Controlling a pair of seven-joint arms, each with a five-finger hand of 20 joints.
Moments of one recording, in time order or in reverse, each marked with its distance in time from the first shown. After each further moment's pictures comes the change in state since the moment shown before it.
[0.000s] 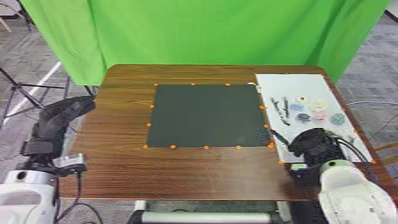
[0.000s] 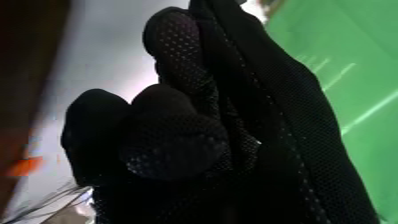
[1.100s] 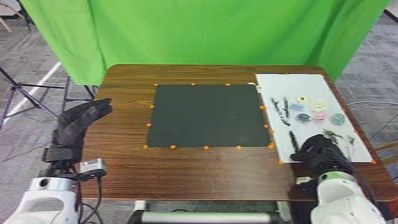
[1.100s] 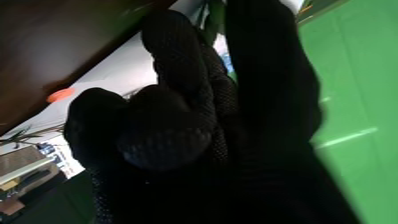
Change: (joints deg) left arm 0.0 -8.6 5.8 -2.9 4.0 -1.0 1.9; right arm -4.7 -3.6 -1.8 0.7 -26.8 -6.4 3.0
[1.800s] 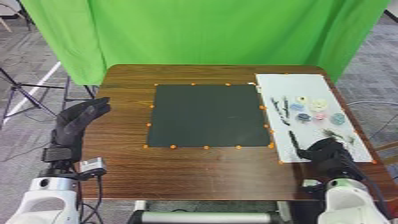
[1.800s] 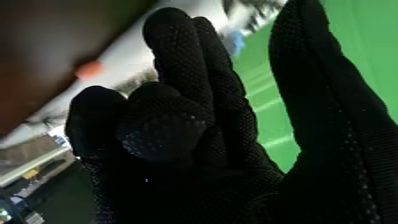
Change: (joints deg) left arm -0.2 0.1 0.6 0.3 0.0 1.5 1.2; right arm -4.3 0.2 3.0 0.5 1.3 6.5 -2.9
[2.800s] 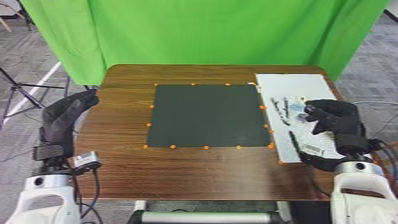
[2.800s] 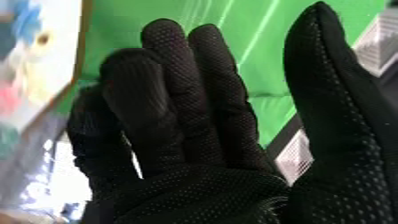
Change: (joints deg) left arm -1.5 -0.3 0.1 0.9 -0.7 5.0 4.2; right arm 0.8 -6.0 7.7 -6.5 27.9 11.2 -26.4
